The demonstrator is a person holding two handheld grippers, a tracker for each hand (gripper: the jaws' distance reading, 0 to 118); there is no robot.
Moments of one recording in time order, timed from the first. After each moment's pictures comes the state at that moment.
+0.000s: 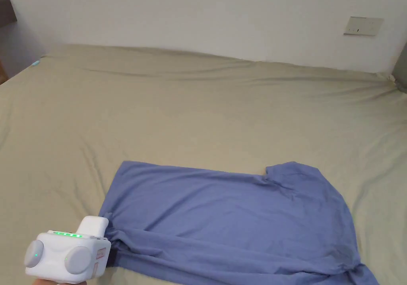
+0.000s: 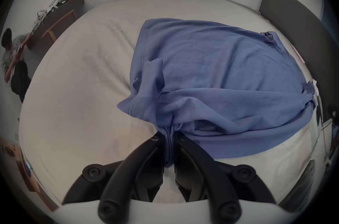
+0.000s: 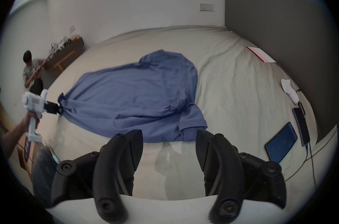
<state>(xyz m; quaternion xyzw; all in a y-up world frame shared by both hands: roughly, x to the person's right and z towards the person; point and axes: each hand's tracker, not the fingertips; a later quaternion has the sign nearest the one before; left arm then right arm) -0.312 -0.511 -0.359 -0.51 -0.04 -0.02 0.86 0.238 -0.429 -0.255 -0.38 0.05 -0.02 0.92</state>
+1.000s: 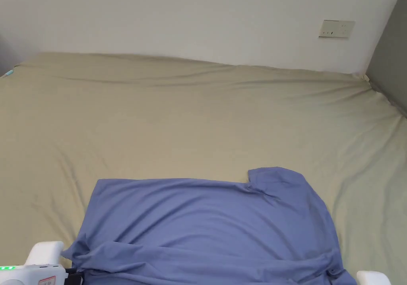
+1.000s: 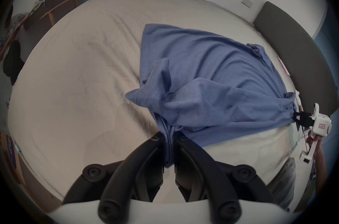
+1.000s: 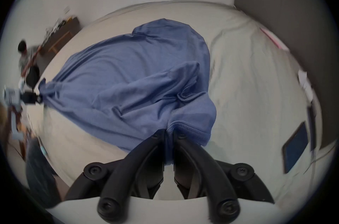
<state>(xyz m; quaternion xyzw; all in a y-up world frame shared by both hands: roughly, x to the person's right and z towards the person) -0.329 -0.474 -0.313 -0.51 -0.07 0.06 0.86 0.244 -0.486 -0.296 -0.46 0.07 0.01 0.89</state>
